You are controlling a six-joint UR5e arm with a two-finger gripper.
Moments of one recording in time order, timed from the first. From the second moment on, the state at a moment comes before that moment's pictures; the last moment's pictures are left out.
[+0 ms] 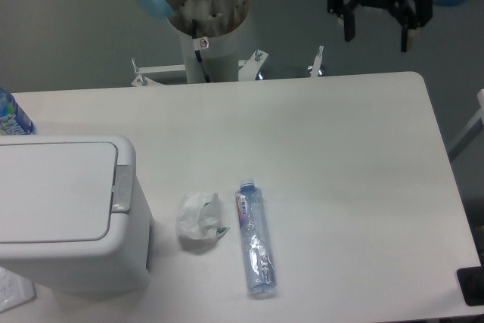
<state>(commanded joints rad) 2.83 -1.50 -1.55 -1.25 1.43 1.47</state>
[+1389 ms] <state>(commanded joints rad) 2.56 -1.58 -1.55 -1.04 1.30 0.80</state>
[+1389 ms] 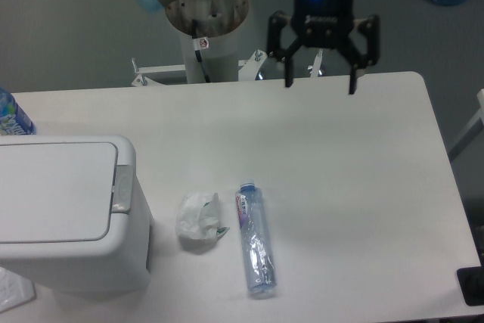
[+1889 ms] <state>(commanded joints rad) 2.37 -1.67 -1.55 -0.87 1.31 0.55</state>
